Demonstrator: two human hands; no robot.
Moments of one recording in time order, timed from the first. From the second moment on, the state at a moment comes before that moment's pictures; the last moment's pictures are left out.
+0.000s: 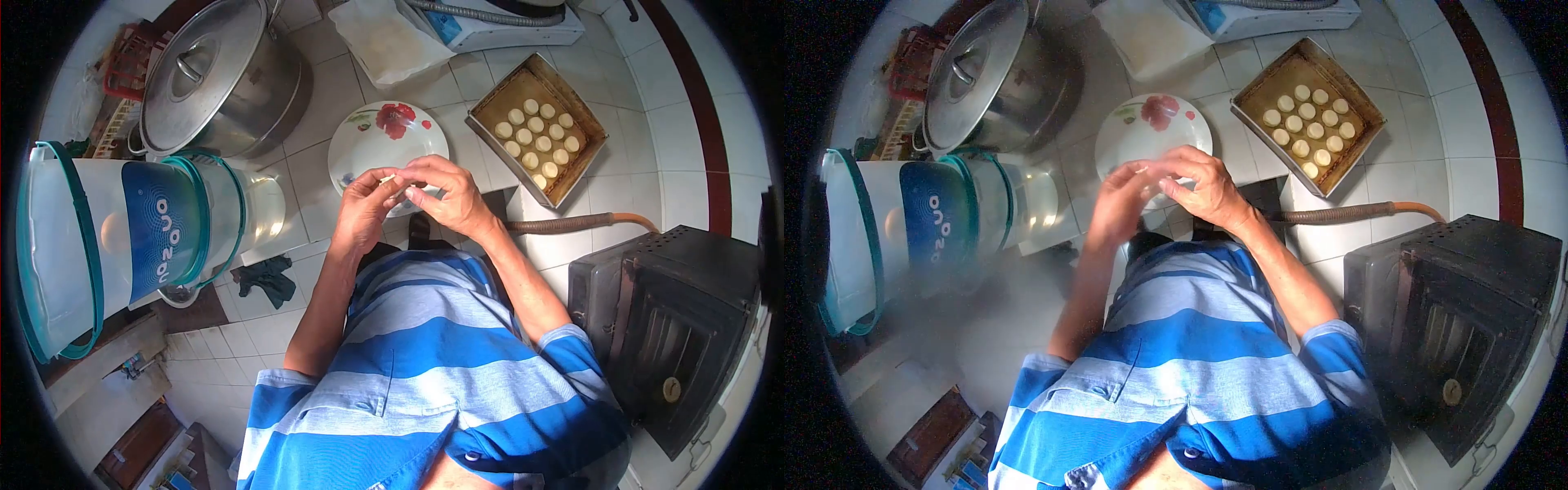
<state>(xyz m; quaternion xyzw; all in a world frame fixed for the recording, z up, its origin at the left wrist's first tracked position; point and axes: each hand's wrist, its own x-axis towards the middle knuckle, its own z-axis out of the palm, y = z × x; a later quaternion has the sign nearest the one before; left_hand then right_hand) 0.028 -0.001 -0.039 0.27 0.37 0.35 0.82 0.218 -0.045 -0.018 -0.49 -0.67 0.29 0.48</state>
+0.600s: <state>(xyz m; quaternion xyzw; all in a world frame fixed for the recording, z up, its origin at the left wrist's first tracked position) 0.004 0.002 -0.047 0.44 0.44 0.27 0.74 0.241 -0.018 -0.082 -0.51 -0.76 0.10 0.39</state>
